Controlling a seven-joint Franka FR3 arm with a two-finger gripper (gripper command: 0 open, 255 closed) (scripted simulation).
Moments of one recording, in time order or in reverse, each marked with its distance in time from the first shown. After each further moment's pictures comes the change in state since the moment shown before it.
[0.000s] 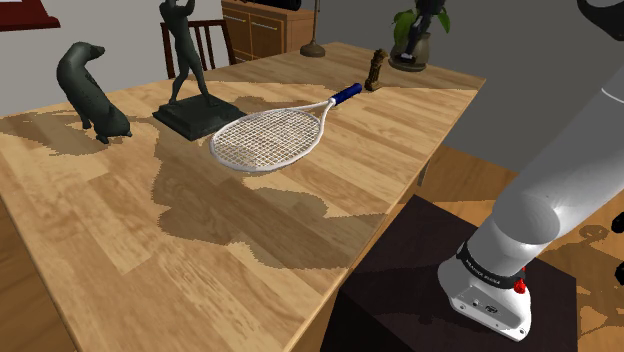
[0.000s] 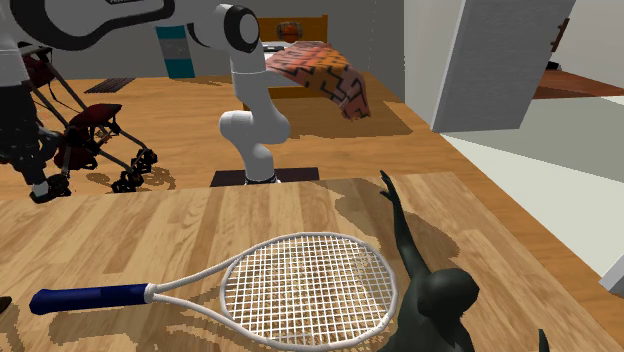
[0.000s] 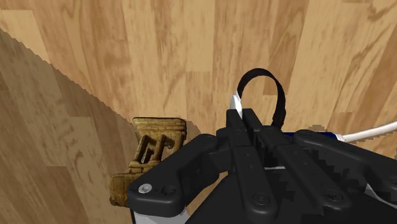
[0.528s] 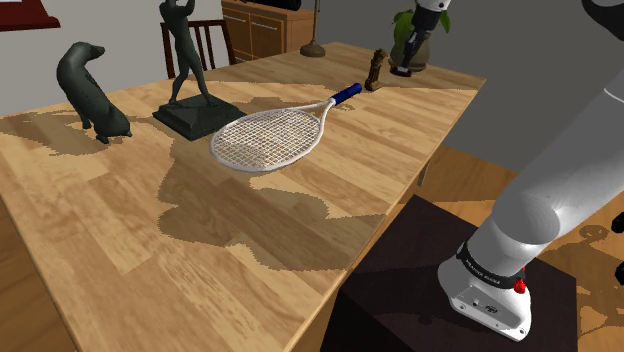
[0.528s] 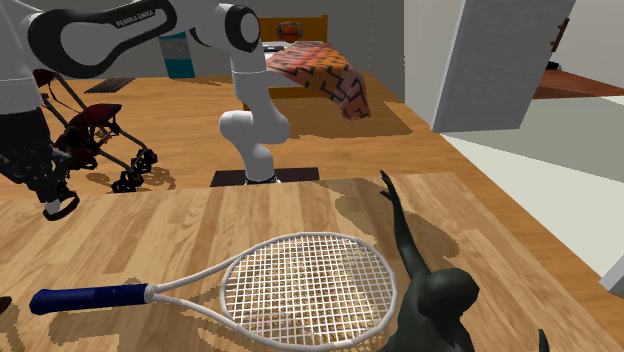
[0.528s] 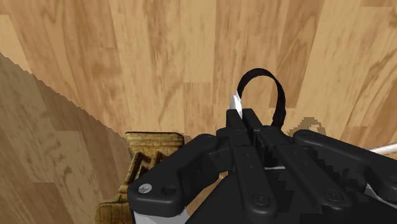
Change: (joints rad) arm 0.001 -0.014 0.002 -0.125 -0.004 0.112 -0.001
